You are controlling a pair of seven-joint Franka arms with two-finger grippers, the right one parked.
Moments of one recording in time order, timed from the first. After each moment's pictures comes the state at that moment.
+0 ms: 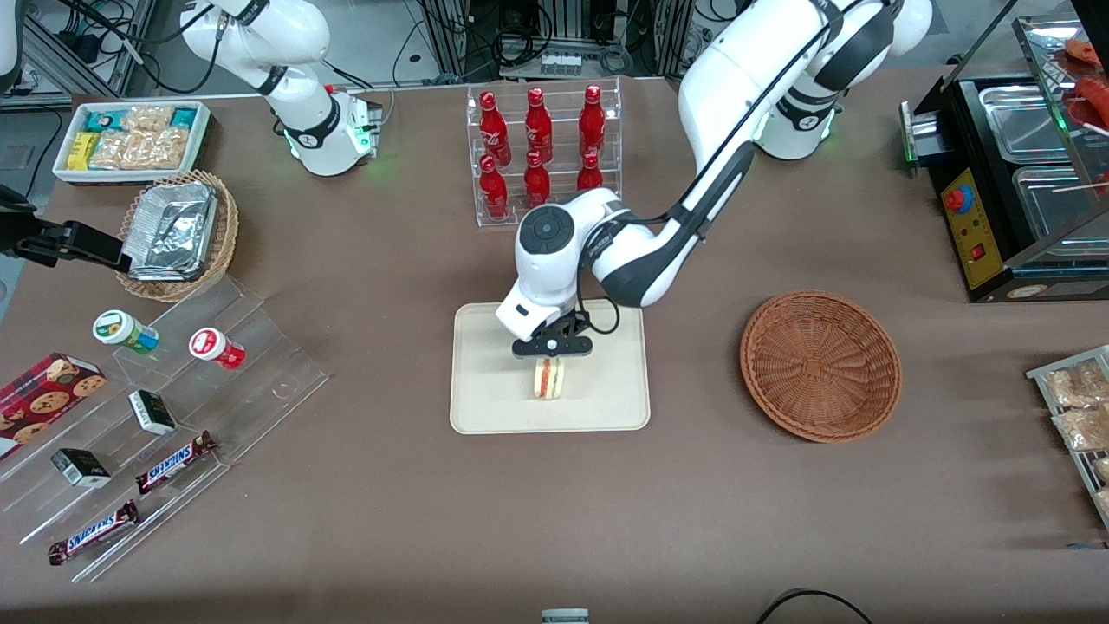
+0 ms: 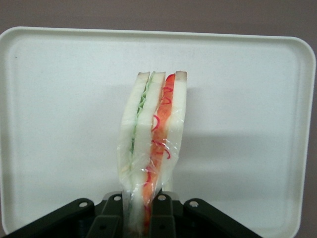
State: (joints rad) arm -0.59 0.79 -0.30 -1.39 0.30 2.20 -1.01
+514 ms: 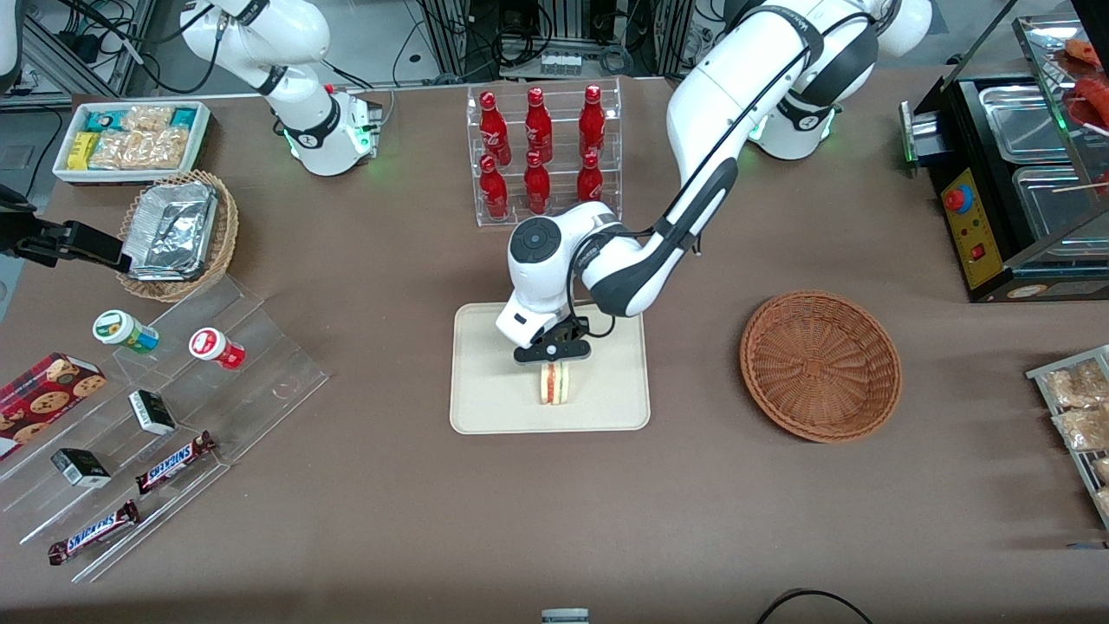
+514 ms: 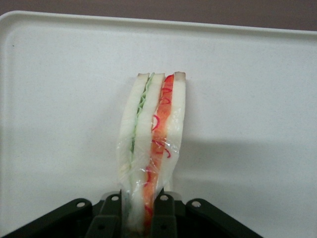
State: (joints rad) arm -0.61 0.84 -0.29 -1.37 0.38 2.20 -1.12
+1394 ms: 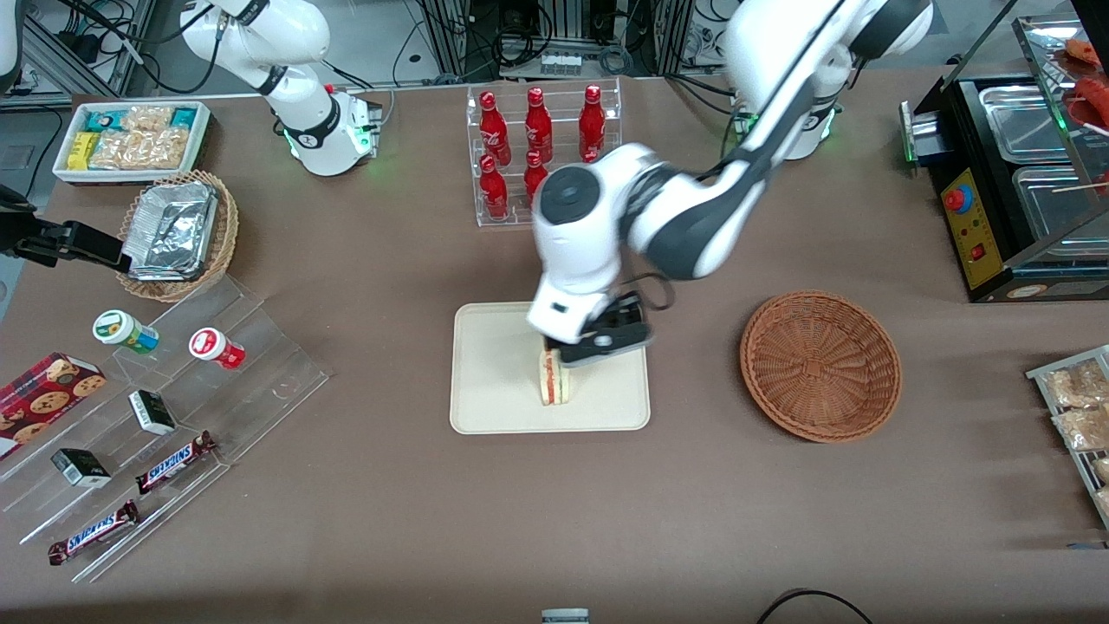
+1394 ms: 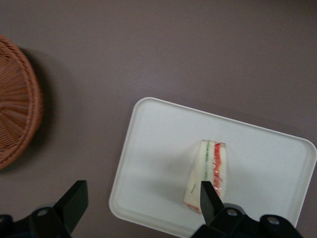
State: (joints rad) arm -0.48 0.55 -0.28 -1.29 0.30 1.81 -1.08
